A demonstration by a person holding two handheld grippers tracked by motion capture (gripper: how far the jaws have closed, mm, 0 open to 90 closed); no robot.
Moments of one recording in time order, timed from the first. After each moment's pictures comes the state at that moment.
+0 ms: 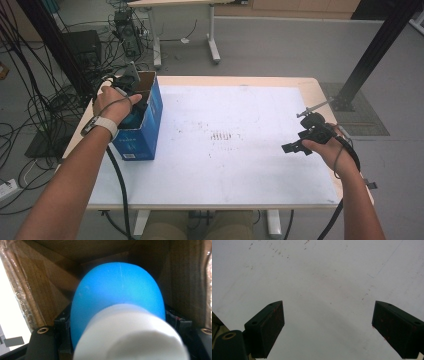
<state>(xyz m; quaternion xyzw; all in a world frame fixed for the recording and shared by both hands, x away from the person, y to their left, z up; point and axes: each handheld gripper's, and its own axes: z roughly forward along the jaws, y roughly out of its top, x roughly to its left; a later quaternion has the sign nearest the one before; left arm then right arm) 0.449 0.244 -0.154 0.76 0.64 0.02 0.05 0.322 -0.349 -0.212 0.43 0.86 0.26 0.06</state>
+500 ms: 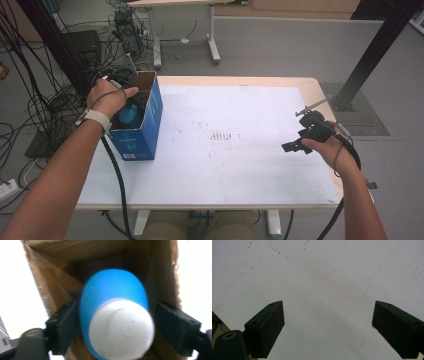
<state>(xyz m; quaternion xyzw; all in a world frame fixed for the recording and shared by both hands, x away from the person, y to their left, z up) 0.451 0.252 -0.130 0.77 0.63 0.01 0.06 0.322 -0.342 -0.202 0.42 0.87 0.24 0.07</state>
